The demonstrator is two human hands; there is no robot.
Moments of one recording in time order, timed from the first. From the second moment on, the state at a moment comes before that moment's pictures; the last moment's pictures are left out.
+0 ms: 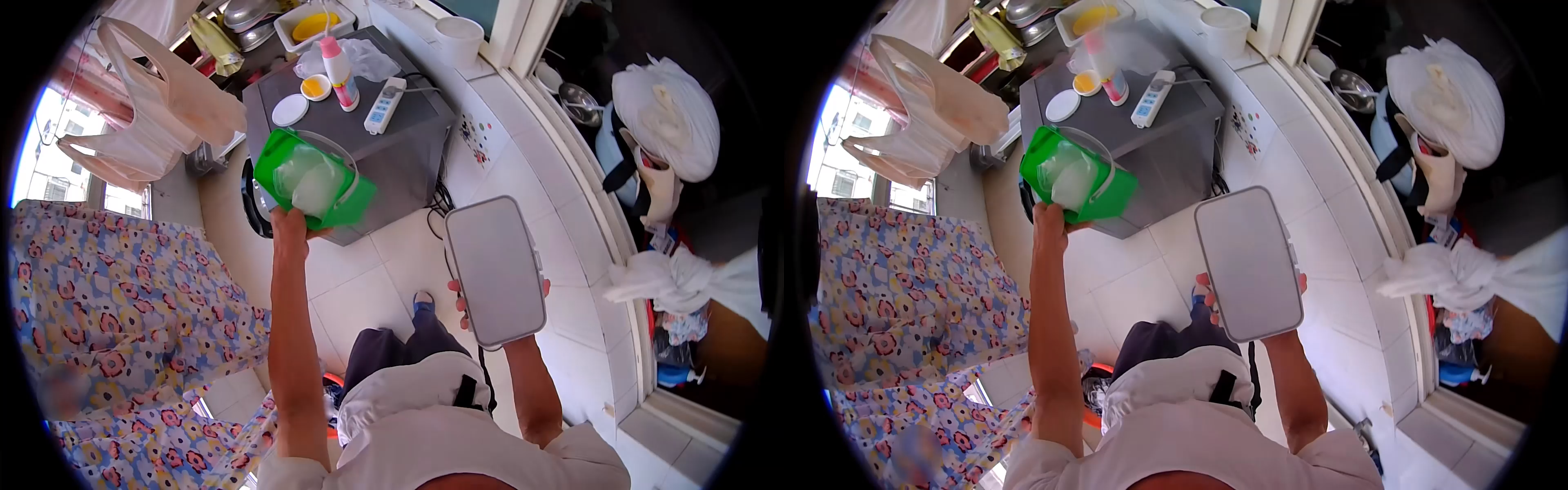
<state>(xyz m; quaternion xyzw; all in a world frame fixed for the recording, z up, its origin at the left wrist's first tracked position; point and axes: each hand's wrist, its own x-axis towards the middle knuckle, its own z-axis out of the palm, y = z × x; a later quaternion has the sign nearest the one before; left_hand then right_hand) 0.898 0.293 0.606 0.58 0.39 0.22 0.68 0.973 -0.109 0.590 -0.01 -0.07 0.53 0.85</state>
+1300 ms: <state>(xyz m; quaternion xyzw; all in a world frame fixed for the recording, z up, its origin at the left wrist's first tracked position) 0.844 0.373 0.503 0.56 0.52 0.41 0.50 1.137 0.166 0.680 -0.55 -0.34 0.52 0.56</state>
